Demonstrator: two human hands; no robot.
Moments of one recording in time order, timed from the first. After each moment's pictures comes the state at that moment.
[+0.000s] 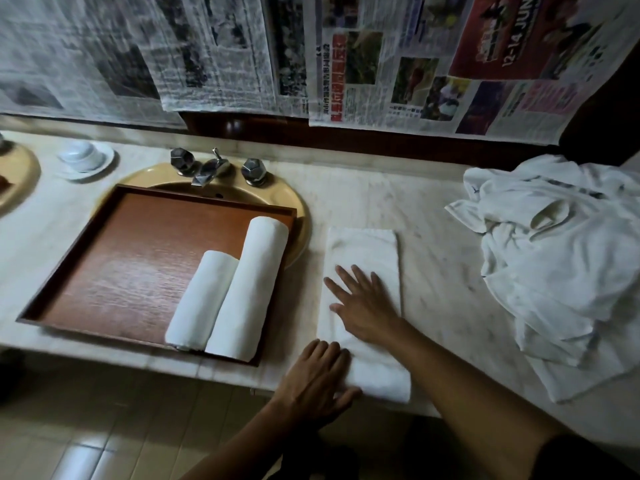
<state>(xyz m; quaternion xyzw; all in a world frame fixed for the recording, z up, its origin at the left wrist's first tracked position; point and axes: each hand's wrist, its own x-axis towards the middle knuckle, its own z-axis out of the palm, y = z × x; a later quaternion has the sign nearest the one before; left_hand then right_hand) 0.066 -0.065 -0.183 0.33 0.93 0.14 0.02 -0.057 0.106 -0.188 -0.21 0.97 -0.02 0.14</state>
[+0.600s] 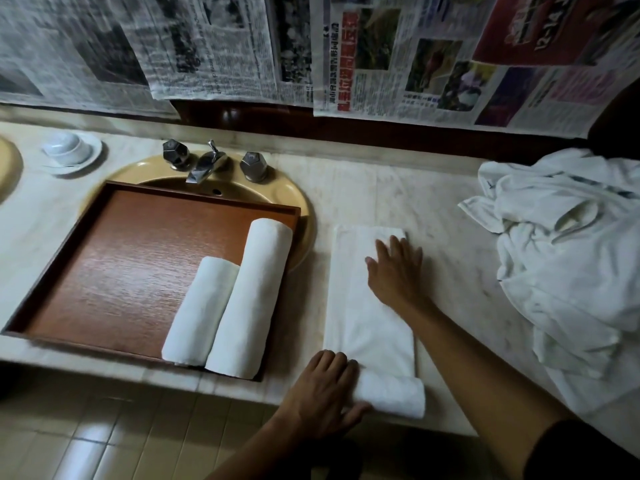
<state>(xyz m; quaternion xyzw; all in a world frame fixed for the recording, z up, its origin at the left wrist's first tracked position) 0.056 -0.071 -0.190 0.34 0.93 0.16 0.01 -0.133 0.133 -0.202 0.02 1.00 -0.07 0.04</state>
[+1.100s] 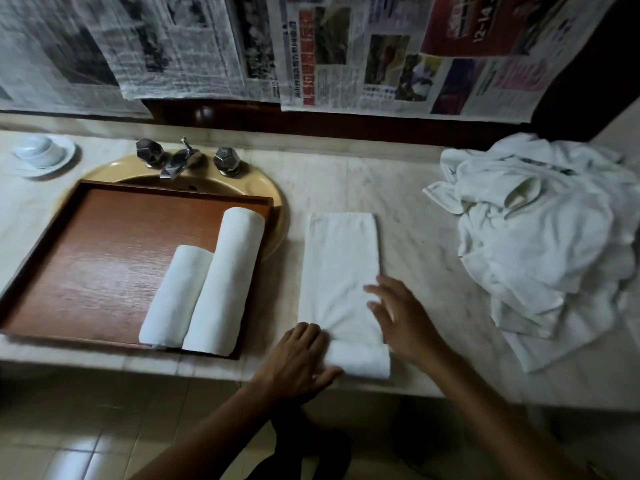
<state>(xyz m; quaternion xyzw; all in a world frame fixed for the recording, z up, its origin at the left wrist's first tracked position) 0.050 -0.072 -0.182 0.32 0.93 0.16 0.05 0.017 0.182 -0.155 -0.05 0.94 -0.34 -0.01</state>
